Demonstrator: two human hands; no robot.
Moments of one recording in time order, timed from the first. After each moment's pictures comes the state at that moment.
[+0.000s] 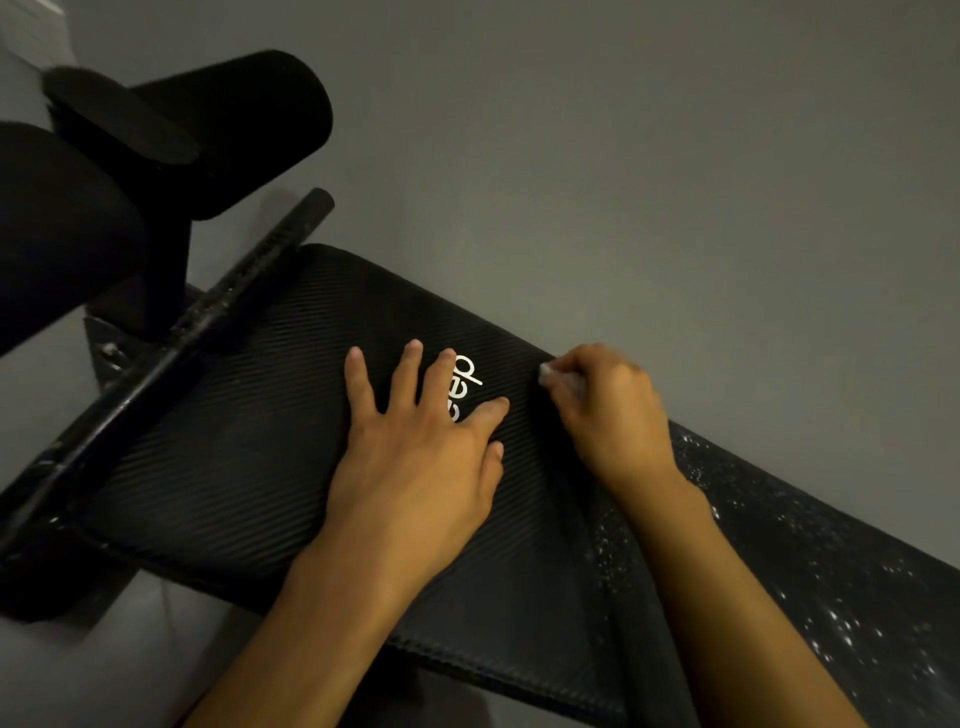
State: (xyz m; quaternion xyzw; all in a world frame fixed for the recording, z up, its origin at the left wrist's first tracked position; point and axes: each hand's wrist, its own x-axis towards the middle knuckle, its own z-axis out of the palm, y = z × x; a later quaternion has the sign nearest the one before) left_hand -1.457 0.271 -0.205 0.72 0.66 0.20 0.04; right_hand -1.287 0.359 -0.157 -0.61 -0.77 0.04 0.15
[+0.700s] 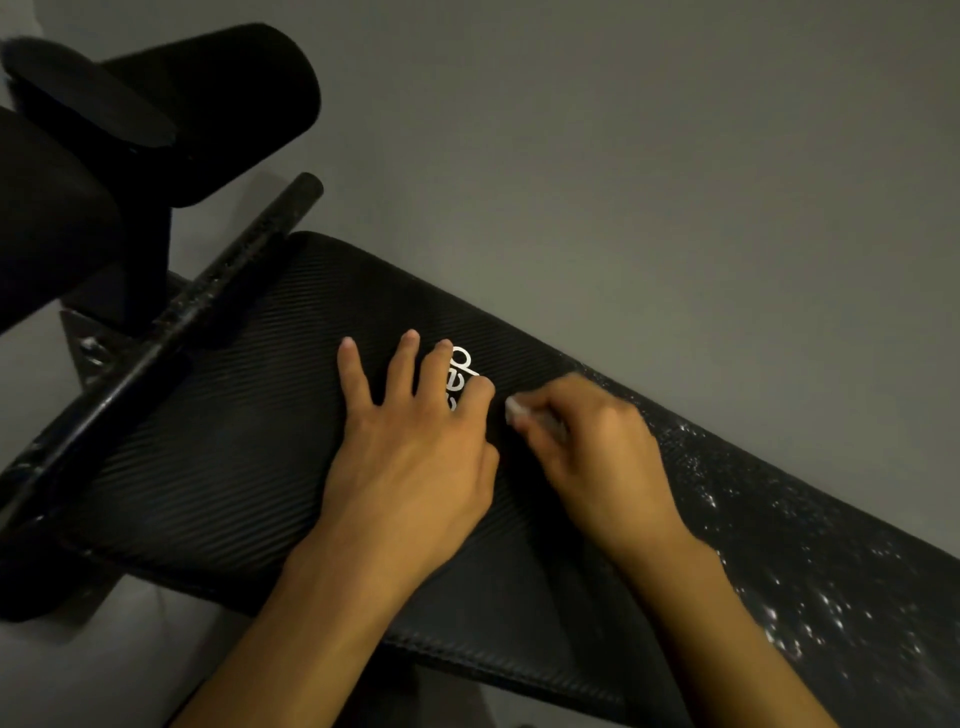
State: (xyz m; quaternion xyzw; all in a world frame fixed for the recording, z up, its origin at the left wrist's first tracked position) left_hand -1.460 0.269 -0.197 0.72 0.66 0.19 0.06; right_hand -1.295 0.308 -0.154 -0.54 -0.83 0.06 0.15
